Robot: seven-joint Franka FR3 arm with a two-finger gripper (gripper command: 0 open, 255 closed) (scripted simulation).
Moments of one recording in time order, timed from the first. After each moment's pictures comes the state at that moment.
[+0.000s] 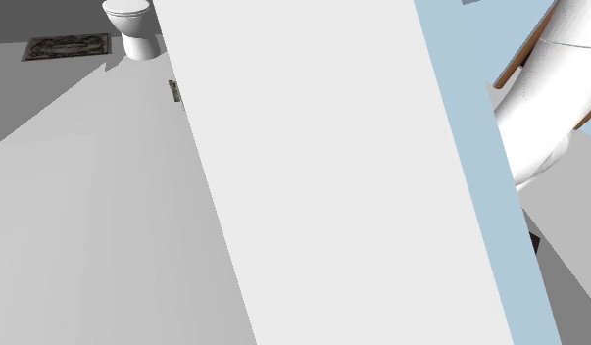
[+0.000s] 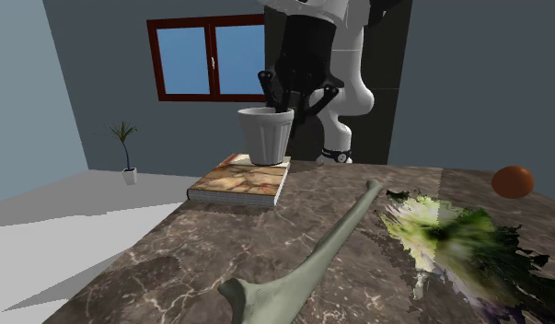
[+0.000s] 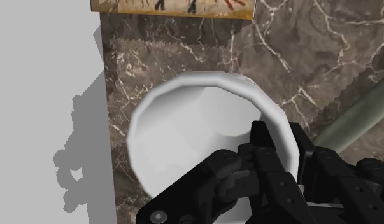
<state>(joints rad) -0.29 0.19 -0.23 -1.71 -0.17 1.90 -0.13</state>
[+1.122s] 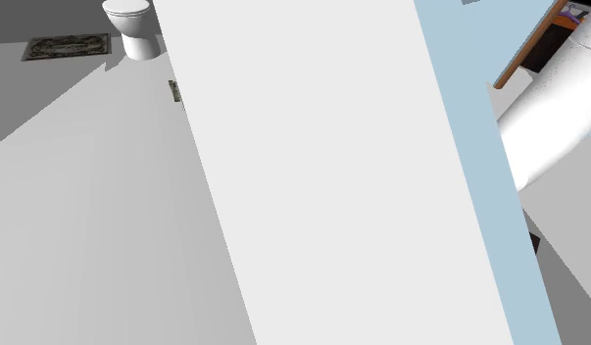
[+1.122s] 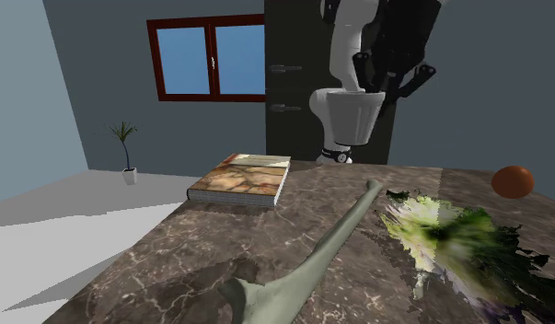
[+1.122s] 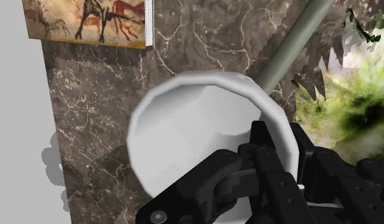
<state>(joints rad) -0.13 0.01 -0.10 -1.84 -0.20 1.81 0.14</state>
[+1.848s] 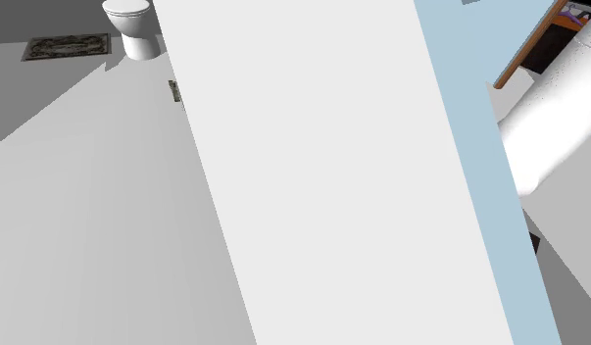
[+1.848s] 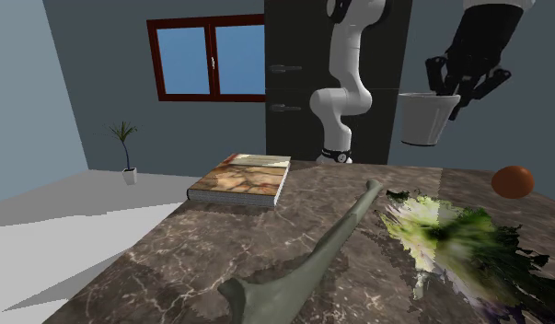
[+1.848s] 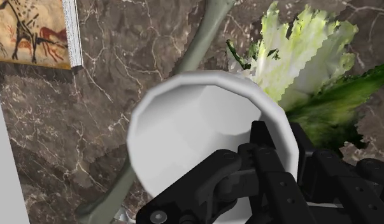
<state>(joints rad) 0.00 -0.02 0.02 -1.88 -0.19 1.76 0.39</state>
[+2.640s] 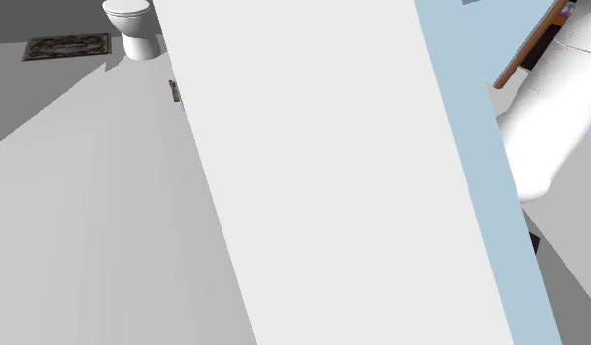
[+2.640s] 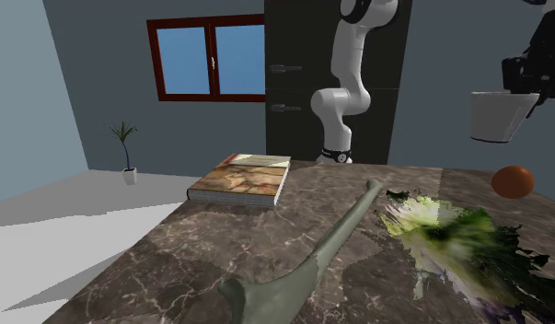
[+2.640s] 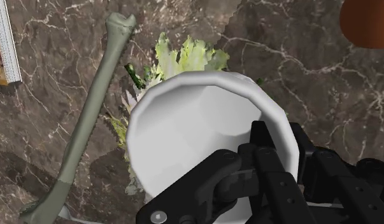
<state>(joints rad) 0.14 0.09 0.16 -1.73 -0.16 1.68 0.66</state>
